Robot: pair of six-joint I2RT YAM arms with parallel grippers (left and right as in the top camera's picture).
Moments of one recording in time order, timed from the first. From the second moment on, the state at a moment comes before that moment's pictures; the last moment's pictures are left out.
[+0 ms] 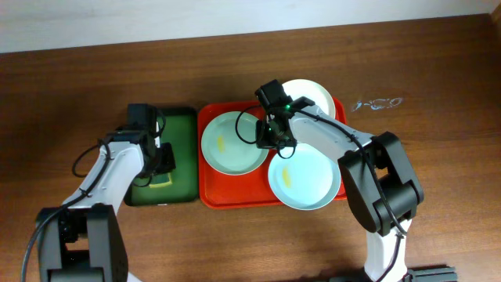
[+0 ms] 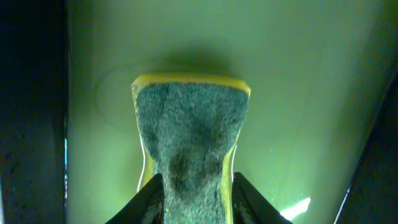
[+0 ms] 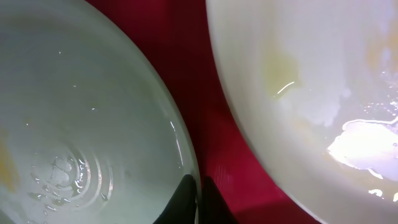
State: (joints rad) left arm -0.07 1.74 1.09 -0.72 -0.07 -0.21; right arm 0.44 2.06 1.41 -0.64 -0.10 0.51
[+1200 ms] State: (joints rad) left arm -0.07 1.70 1.52 -0.94 -0.05 -0.04; right arm 0.43 2.06 1.41 -0.69 -0.18 0.49
